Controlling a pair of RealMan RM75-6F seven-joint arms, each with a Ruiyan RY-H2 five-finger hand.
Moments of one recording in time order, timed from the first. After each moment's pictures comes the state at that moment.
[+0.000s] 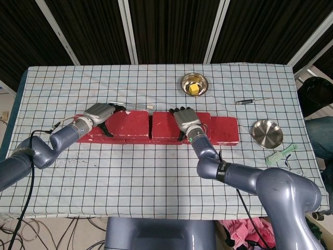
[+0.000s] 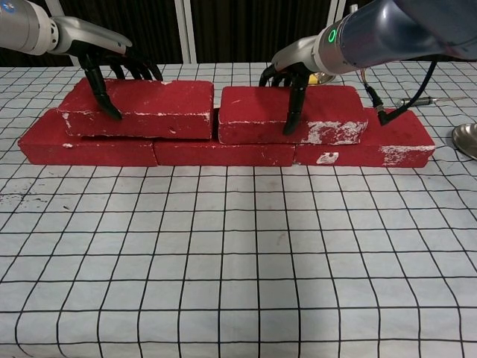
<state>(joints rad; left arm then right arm) -1.15 -1.32 0.00 -1.06 1.50 0.39 -0.64 1.45 -1.54 0.03 -1.23 -0.07 0.63 -0.61</state>
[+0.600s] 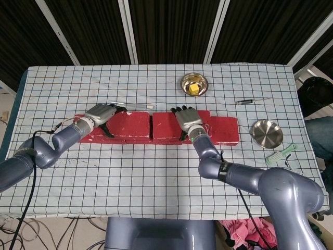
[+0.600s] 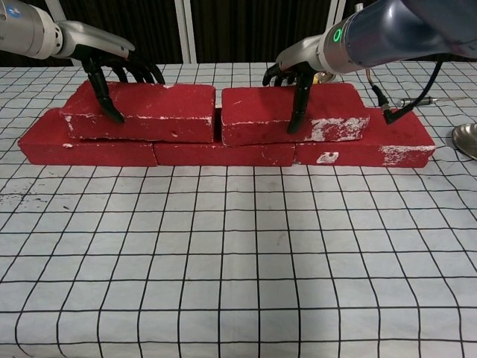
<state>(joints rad) -1.15 -1.34 0.00 -1.05 1.50 0.38 -0.64 1.44 -1.53 0.03 -1.24 -0.07 0.63 -0.62</state>
